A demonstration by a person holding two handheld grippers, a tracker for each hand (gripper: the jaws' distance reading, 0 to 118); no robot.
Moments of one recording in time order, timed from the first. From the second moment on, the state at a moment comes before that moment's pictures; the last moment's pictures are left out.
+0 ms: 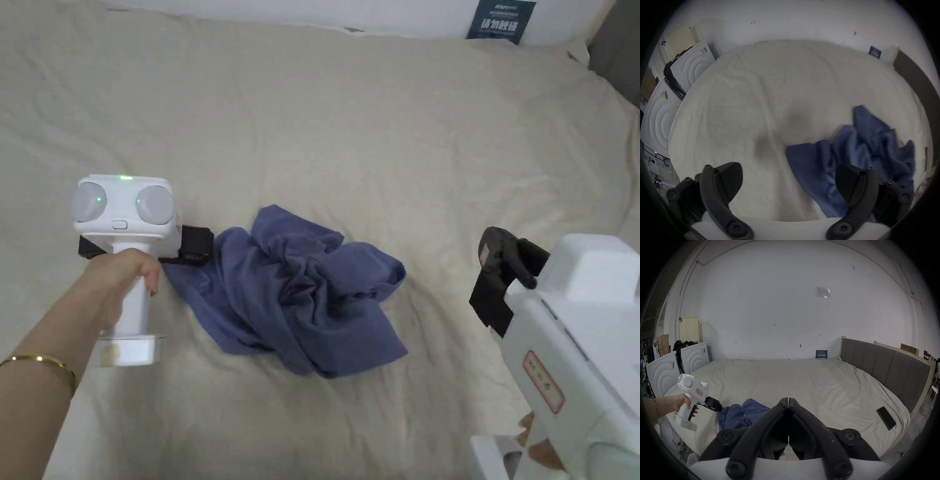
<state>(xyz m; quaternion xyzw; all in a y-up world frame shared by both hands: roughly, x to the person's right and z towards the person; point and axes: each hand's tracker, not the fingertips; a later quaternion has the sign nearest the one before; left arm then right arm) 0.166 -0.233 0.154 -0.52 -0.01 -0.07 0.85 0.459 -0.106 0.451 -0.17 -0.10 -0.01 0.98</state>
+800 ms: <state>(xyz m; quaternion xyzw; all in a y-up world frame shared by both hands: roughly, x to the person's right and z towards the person) 0.119 -0.165 0.227 -0.38 -0.05 0.04 0.92 0.502 -0.137 0.298 -0.39 -0.08 -0.04 0.92</state>
